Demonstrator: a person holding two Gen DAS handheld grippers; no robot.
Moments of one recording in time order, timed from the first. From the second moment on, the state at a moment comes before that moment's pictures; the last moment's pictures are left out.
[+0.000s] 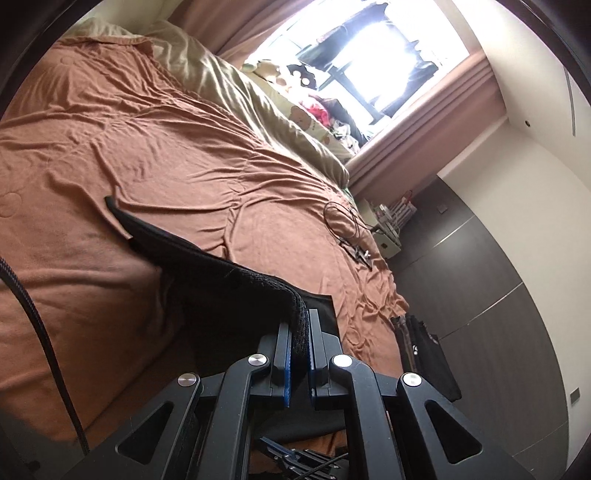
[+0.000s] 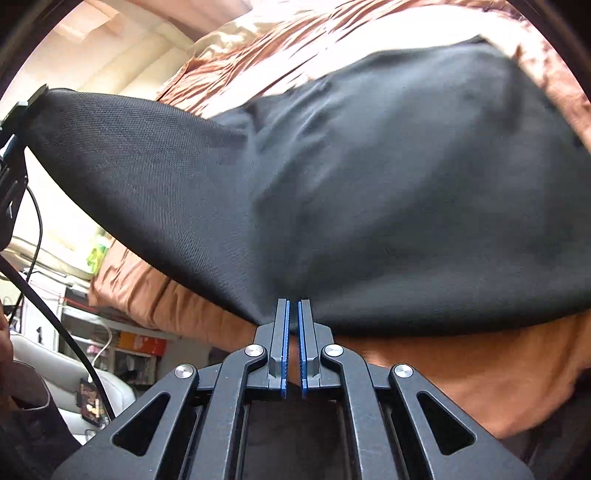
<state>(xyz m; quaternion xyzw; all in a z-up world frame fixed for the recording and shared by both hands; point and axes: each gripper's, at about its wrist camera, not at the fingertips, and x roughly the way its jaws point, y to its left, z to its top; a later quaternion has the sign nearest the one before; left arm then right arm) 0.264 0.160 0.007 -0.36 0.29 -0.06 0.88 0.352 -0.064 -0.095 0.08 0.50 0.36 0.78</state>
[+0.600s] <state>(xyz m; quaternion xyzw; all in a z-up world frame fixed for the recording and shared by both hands) 0.330 0.040 -0.005 -0.31 0.36 -0.14 0.87 0.354 -0.211 -0.057 0.12 0.43 0.31 0.84</state>
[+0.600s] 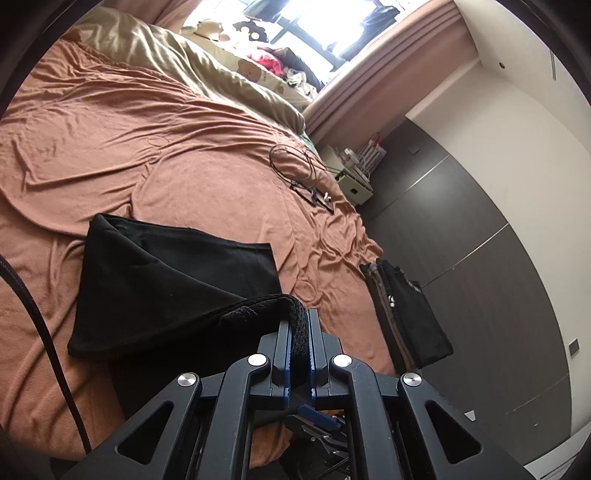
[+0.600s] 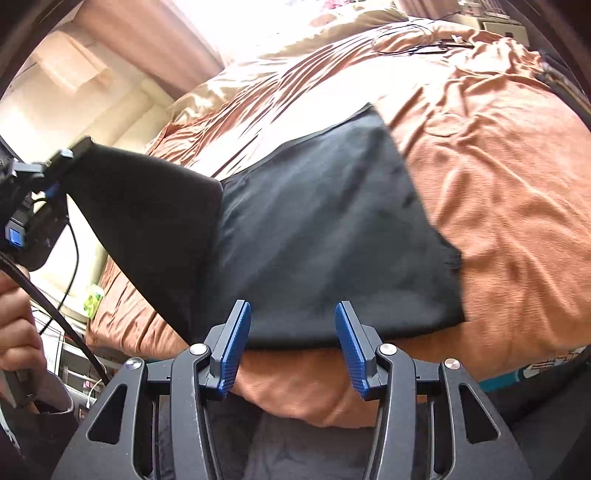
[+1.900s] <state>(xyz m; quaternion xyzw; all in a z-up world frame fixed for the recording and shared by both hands) 0.305 0.085 -0.126 -0.27 0.48 -0.06 0.83 0.400 -0.191 -0.051 -0.04 0.45 0.30 0.84</state>
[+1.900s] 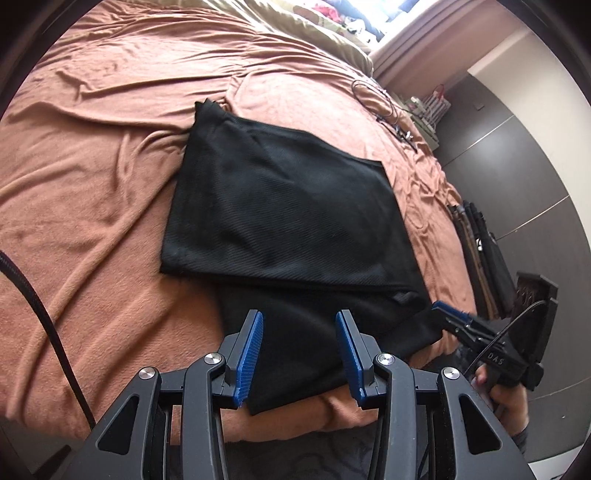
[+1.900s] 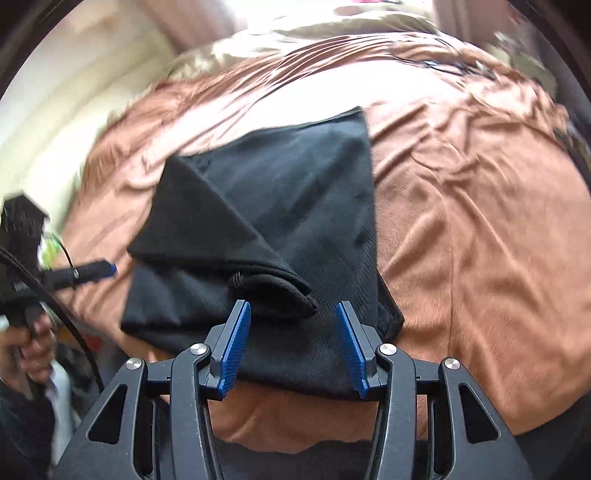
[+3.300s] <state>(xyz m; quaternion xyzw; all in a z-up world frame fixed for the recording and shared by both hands) 0.301 0.087 -0.153 -0.25 0.50 -0.03 0.83 0.437 -0.143 -0.037 -0.14 0.44 0.40 0.79</state>
